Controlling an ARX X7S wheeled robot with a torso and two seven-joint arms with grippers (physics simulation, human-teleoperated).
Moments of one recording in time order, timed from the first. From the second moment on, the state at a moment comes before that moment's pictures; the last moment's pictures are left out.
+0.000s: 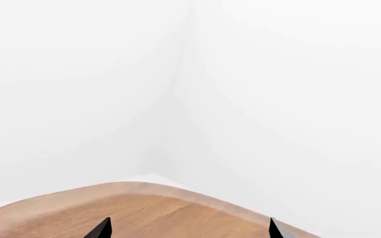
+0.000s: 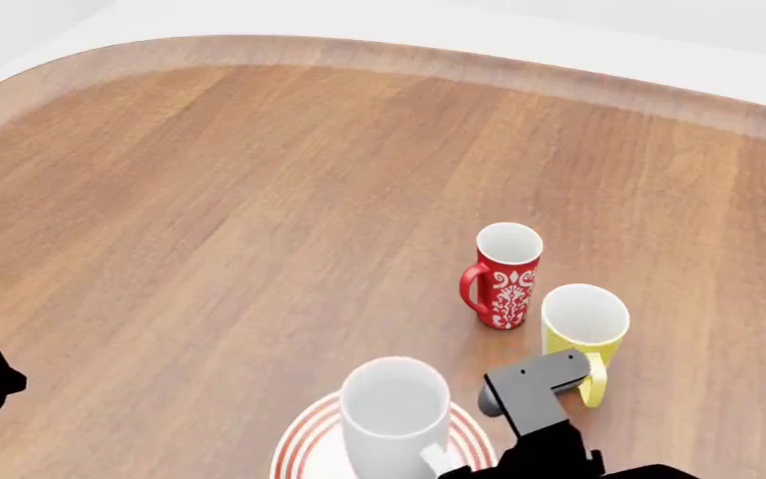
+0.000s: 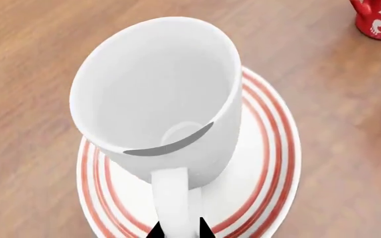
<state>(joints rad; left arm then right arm) -0.13 -0.32 0.00 0.70 -0.52 -0.40 -0.52 0.74 0.36 -0.46 0.44 0.45 0.93 -0.45</state>
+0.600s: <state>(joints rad) -0.14 -0.32 0.02 0.70 -0.53 -0.39 -0.53 0.33 0.51 -0.03 -0.41 0.76 1.11 -0.18</state>
